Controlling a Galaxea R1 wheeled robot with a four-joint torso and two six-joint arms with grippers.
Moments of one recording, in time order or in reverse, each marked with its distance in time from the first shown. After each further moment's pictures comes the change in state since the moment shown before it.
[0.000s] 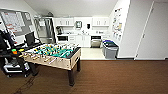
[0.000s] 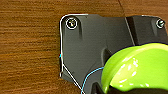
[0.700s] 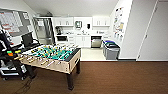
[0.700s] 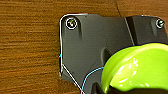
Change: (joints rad) left arm 0.000 -0.001 0.001 0.000 0.000 0.000; right arm -0.001 0.001 -0.001 0.000 0.001 0.000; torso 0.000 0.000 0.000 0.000
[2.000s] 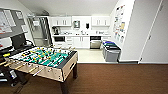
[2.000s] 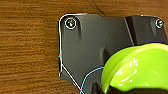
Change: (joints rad) left arm 0.000 0.003 0.000 0.000 0.000 0.000; right arm 0.000 0.003 0.000 0.000 0.000 0.000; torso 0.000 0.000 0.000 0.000
